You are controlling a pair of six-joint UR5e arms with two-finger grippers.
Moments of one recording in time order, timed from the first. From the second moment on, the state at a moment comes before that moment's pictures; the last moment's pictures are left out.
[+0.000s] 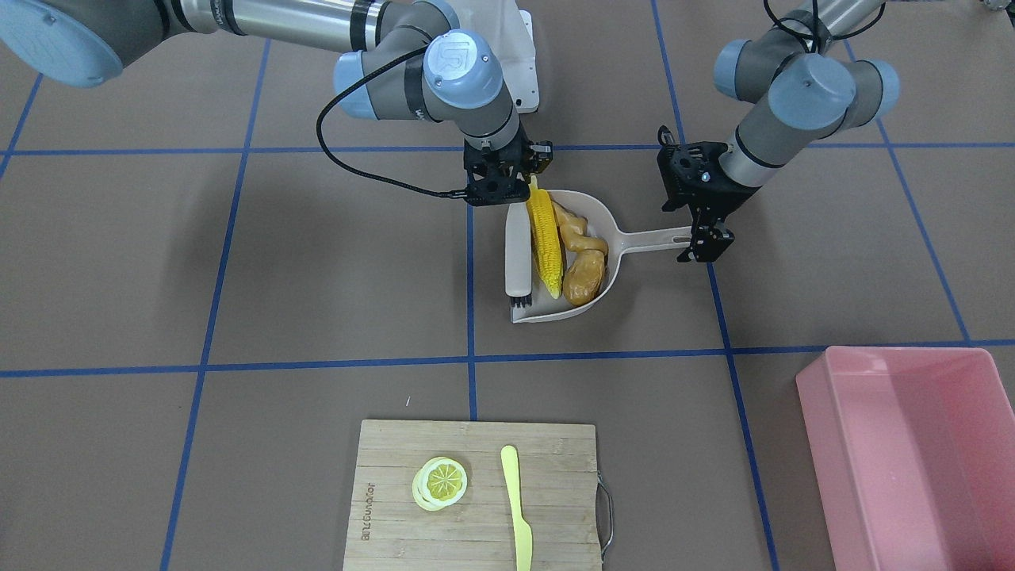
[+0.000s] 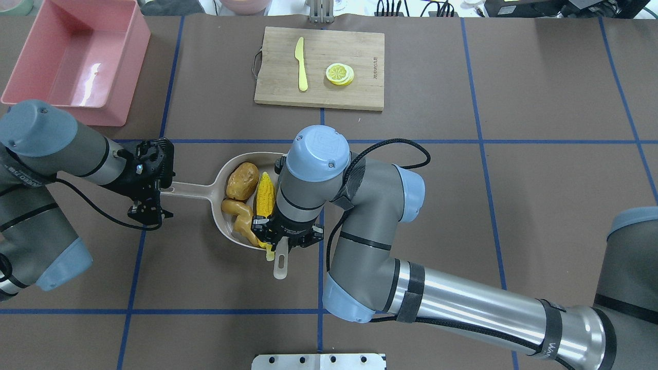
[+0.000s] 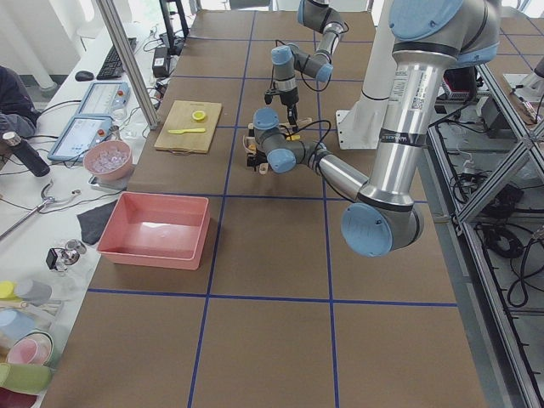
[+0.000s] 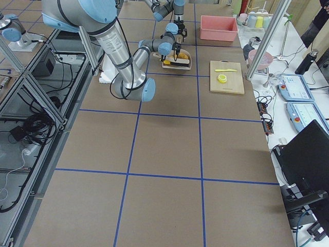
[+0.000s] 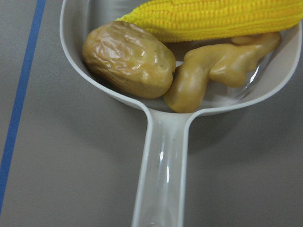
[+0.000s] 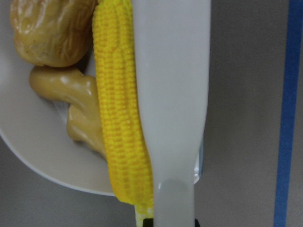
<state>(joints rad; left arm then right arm) -0.72 -1.78 -1.79 -2.03 -2.13 0.35 0.42 -0.73 1.48 -1.37 2.15 1.42</state>
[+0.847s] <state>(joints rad) -0.72 -1.78 -1.79 -2.03 -2.13 0.35 0.43 -0.77 1.51 -1.39 2.16 1.41</state>
